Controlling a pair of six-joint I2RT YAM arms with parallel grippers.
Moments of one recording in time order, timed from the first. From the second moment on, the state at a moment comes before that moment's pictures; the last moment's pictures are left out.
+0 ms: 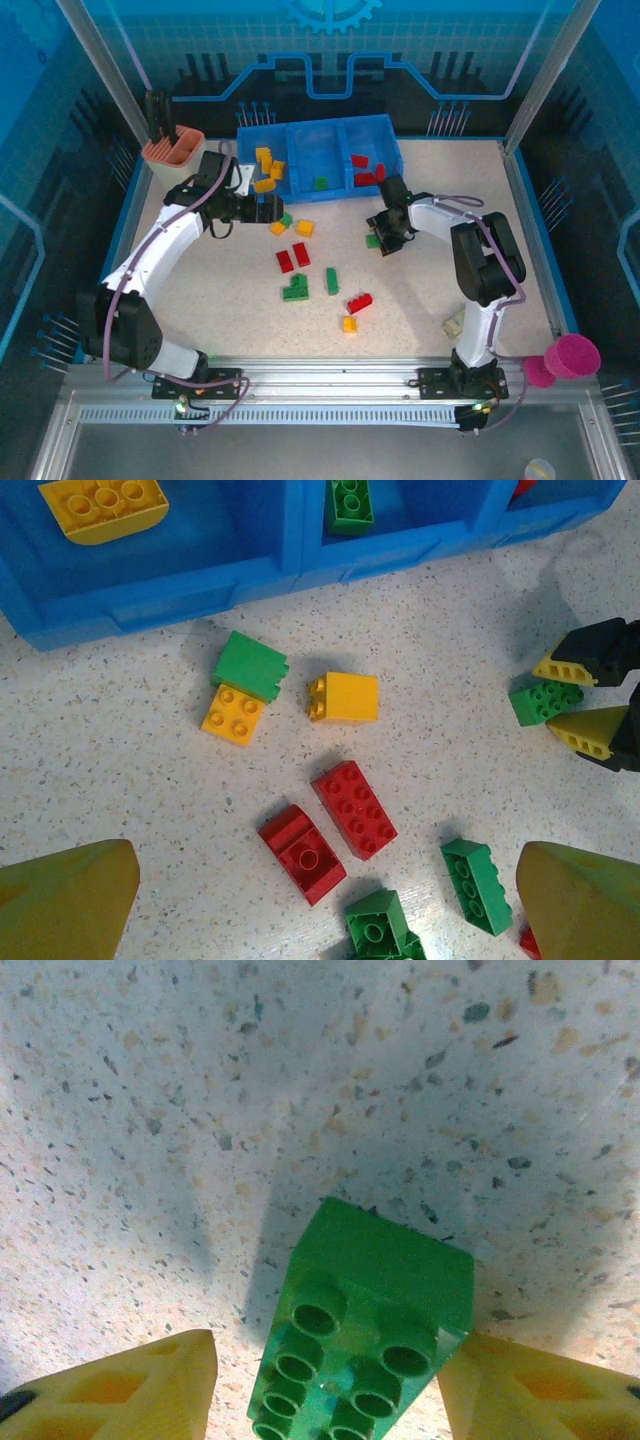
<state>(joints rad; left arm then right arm) -0.19 1.46 1.26 -0.73 0.28 -0.22 0.34 1.93 1.25 -0.57 -0.14 1.52</state>
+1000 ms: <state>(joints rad) -0.18 1.46 1.26 -0.74 0.27 -0.21 0.36 2.10 1.67 -0.96 -0.10 0.42</state>
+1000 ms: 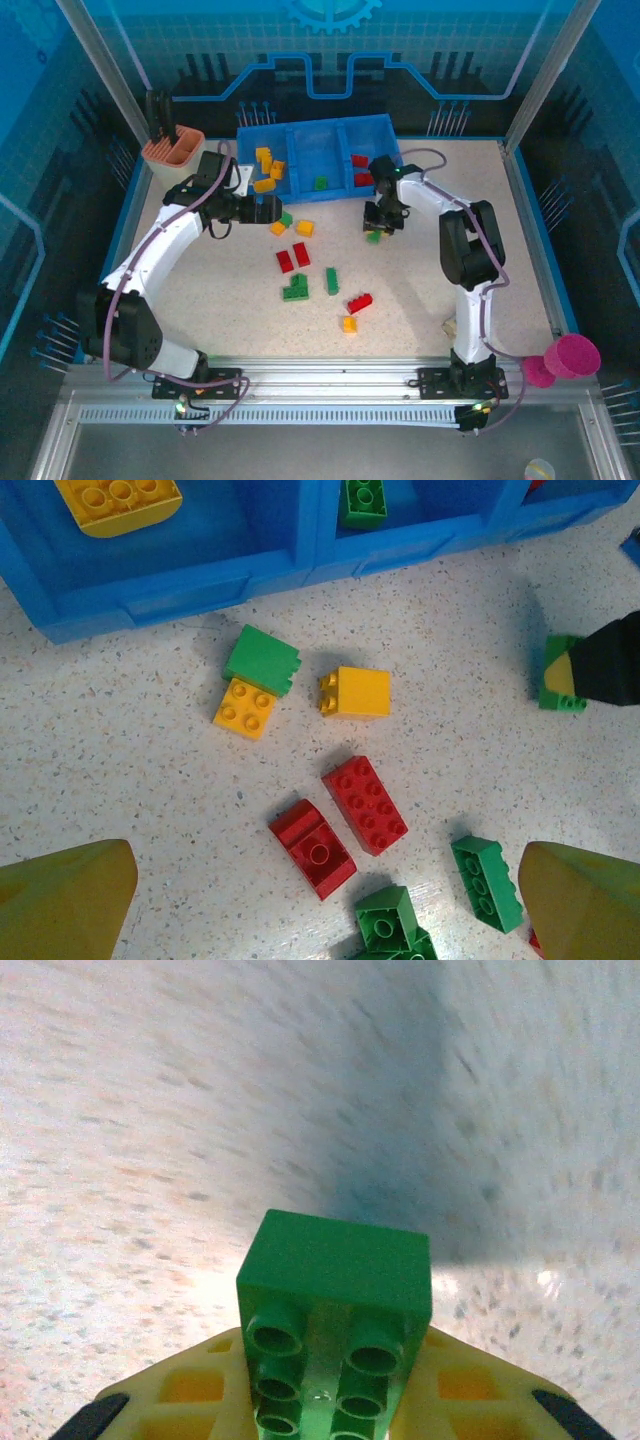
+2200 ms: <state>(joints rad) -0.18 1.45 1.21 -0.78 0.30 -0.25 0.49 2.66 2.55 -0.70 -0.01 -0.13</state>
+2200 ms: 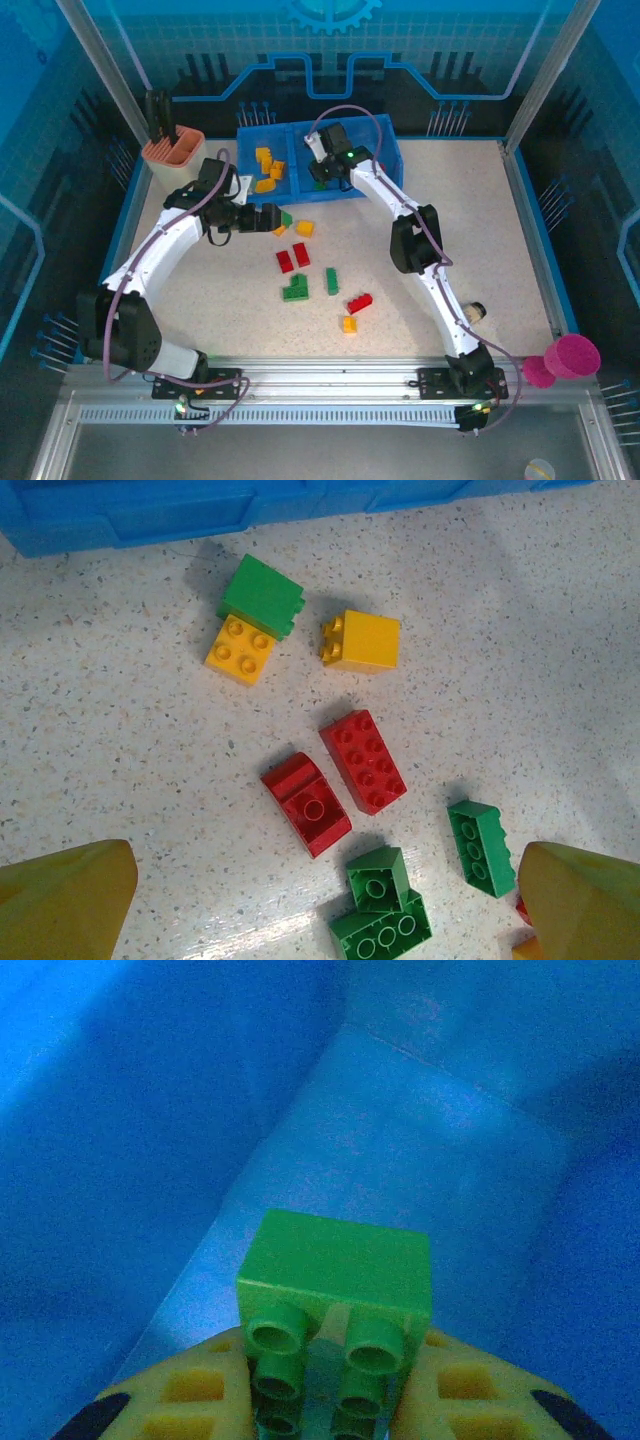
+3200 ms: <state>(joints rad) -0.18 1.45 1.21 -0.77 0.31 -0.27 0.59 2.08 1.91 -0.73 0.06 0.13</state>
